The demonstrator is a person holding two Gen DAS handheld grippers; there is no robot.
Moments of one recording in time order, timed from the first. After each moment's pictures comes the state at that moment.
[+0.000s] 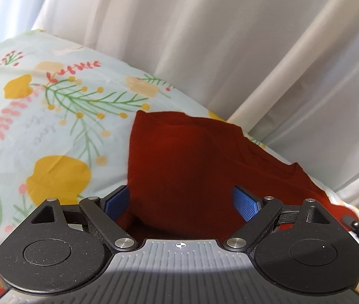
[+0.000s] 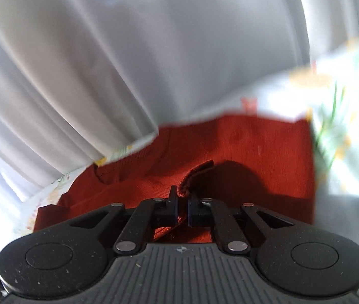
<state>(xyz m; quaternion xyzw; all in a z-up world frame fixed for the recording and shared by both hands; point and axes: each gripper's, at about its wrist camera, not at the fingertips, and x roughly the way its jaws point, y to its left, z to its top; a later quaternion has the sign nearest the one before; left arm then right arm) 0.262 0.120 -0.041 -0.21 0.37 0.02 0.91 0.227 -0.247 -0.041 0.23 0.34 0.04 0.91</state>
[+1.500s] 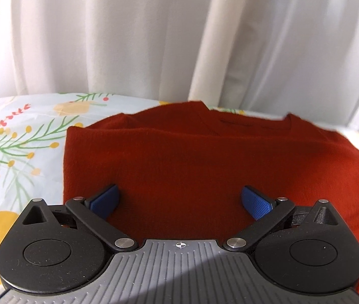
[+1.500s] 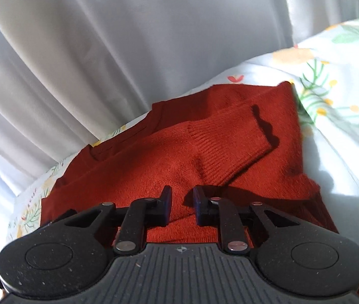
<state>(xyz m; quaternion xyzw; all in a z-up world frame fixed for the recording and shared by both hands) 0.296 0.049 -0.093 -0.01 0.33 -0.06 0.94 0.200 -0.245 -0.064 0.27 0.38 0.02 0.88</state>
